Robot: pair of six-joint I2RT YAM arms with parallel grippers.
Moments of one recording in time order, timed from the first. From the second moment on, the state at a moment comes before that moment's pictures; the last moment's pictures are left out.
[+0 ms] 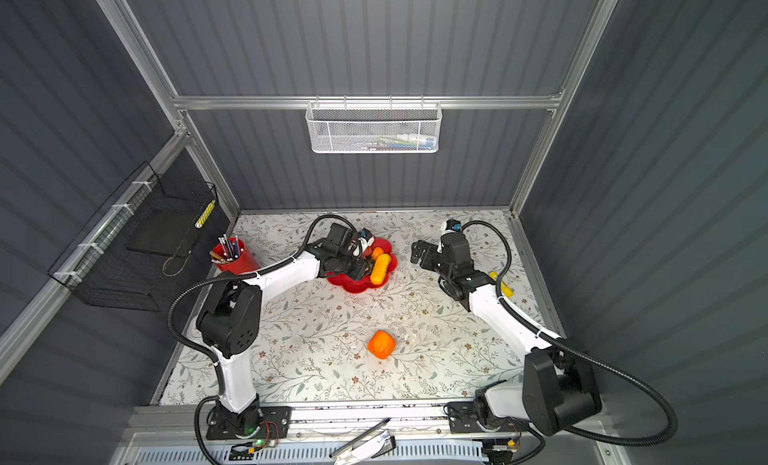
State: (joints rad) left arm -0.58 1.94 1.44 -0.40 0.15 0.09; right arm 0.33 1.34 0.89 -0.05 0.00 0.53
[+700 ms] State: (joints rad) left arm -0.58 1.68 1.37 -0.32 0.09 0.05; right arm 0.33 1.34 0.89 -0.07 -0.04 0.53
